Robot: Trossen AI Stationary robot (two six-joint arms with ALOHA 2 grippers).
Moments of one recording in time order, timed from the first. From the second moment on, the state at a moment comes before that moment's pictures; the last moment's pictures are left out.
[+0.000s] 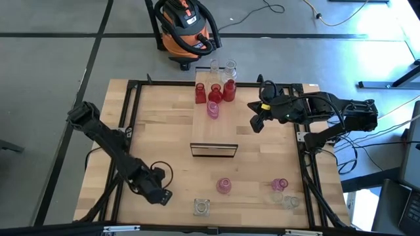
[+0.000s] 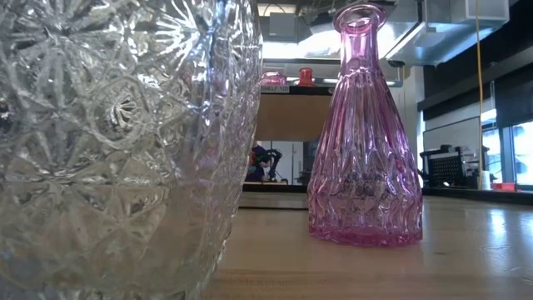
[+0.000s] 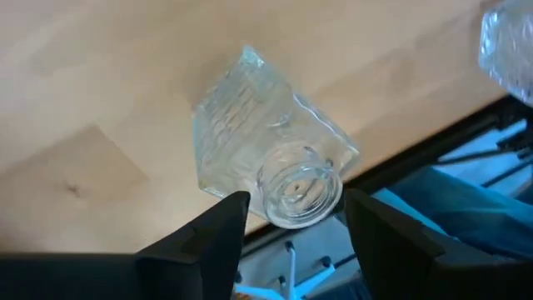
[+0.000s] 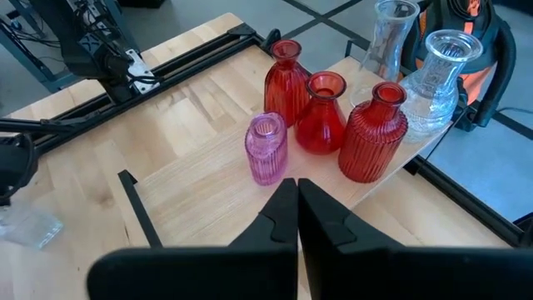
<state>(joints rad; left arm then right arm) -0.73 1.54 0.97 -0.68 0.10 -1.92 0.12 1.31 1.62 -1.02 0.53 0.54</state>
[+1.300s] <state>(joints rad) -0.42 1.52 1.07 -0.96 -0.25 -1.43 0.12 1.31 1.62 -1.01 0.47 0.54</state>
